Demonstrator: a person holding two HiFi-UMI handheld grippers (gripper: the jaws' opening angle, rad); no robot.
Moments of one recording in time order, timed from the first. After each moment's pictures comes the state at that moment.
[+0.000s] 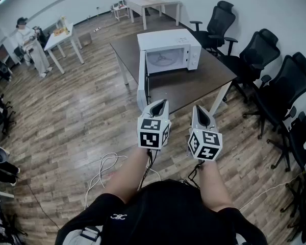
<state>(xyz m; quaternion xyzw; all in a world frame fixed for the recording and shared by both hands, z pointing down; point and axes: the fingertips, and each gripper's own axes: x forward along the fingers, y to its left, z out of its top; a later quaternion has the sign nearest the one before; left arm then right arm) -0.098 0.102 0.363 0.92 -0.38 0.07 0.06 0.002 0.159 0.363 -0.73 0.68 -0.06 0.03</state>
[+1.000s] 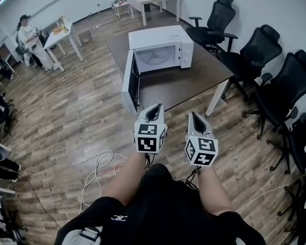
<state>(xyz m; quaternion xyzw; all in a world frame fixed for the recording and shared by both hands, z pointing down) -0.033 0.105 0.398 0.90 -0.41 0.10 0.07 0.071 0.170 0.406 -0.71 0.70 -0.10 0.02</state>
